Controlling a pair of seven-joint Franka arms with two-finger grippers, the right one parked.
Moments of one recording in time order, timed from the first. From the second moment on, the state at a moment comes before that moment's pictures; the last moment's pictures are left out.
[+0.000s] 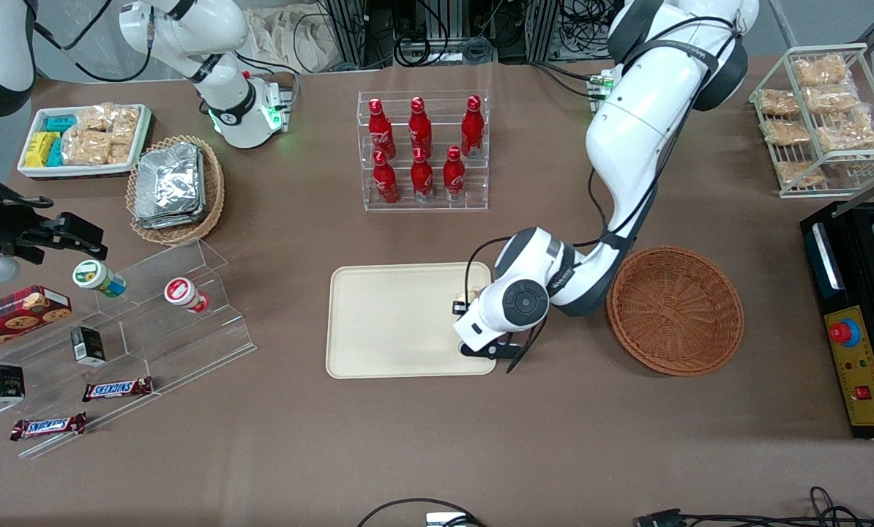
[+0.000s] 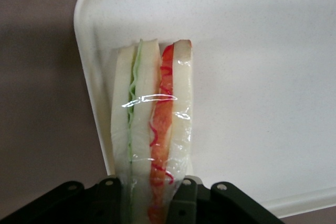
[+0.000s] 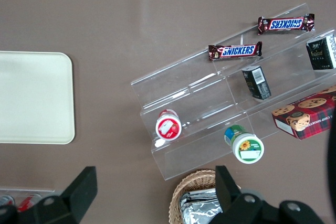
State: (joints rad) arm -0.40 0.89 -0.27 -1.32 -0.08 2.09 -0.48
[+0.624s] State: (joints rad) arm -0.40 0.90 -0.26 -1.30 -0.08 2.09 -0.47
